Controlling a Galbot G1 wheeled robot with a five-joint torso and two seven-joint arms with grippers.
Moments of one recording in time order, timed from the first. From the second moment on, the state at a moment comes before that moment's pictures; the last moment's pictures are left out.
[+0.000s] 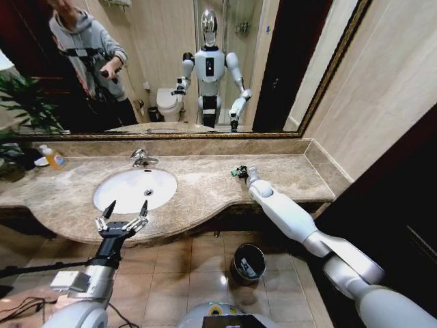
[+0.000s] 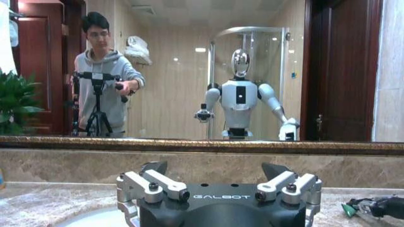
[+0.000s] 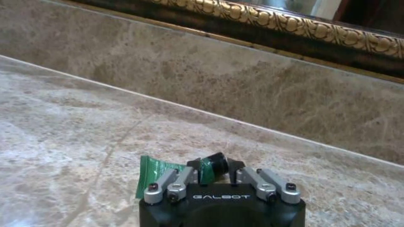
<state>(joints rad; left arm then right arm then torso) 1.84 -1.36 -0.82 -2.47 -0.37 0.04 0.05 -0.37 1.14 -0.25 1.17 0.61 -0.32 0.25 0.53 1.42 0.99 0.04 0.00</state>
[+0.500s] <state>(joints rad) 1.84 -1.36 -0.82 -2.47 -0.37 0.04 0.05 -0.38 1.10 -0.23 1.25 0.61 -0.29 0.24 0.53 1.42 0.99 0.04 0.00</state>
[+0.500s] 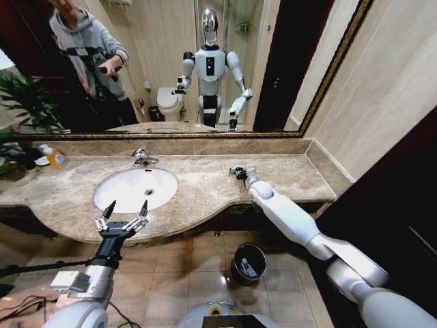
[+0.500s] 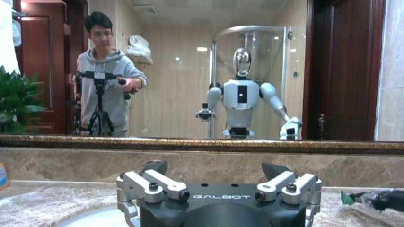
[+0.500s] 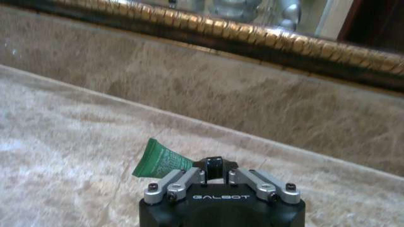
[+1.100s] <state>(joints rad) 1.84 -1.36 -0.82 -2.47 -0.37 0.04 0.05 -0.90 0.82 0.19 1.82 0.69 -0.28 0.20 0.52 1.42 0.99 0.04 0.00</state>
